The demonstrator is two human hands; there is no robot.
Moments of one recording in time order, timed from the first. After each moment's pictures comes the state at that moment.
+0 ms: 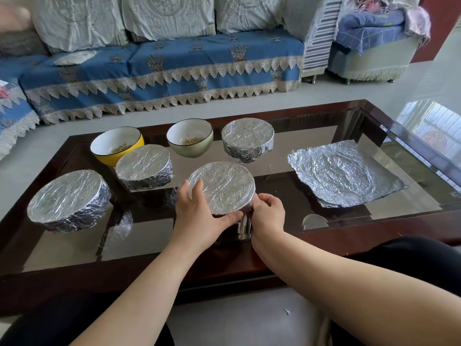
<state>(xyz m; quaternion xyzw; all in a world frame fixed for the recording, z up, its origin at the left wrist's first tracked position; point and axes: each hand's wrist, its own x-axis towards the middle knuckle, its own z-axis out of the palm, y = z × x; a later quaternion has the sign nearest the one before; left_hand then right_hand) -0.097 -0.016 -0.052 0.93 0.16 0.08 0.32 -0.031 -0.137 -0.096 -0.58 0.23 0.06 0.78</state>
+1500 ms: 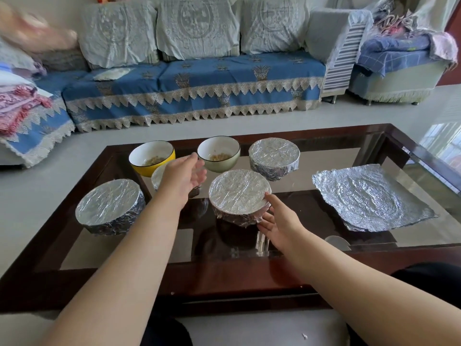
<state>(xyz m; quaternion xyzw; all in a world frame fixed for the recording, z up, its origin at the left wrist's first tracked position) -0.035 0.085 0.024 0.59 0.28 0.15 0.74 -0.016 -0.125 -0.055 -0.51 0.20 0.27 0.79</state>
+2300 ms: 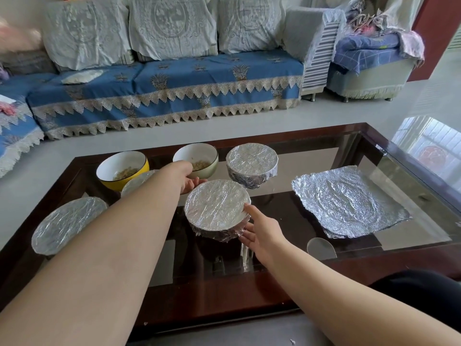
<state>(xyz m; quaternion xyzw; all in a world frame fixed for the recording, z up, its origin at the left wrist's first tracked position) 0.094 0.095 -0.010 0.64 0.42 -0.17 0.63 -0.008 -0.130 -0.058 -0.53 0.20 0.25 0.78</state>
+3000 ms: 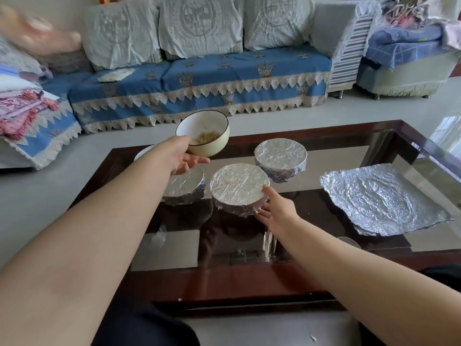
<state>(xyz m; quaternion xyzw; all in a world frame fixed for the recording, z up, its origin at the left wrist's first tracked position) 0.026 0.134 0.067 0.72 0.35 -0.07 0.59 0.014 -0.097 -0.055 -0.52 0.20 0.23 0.80</state>
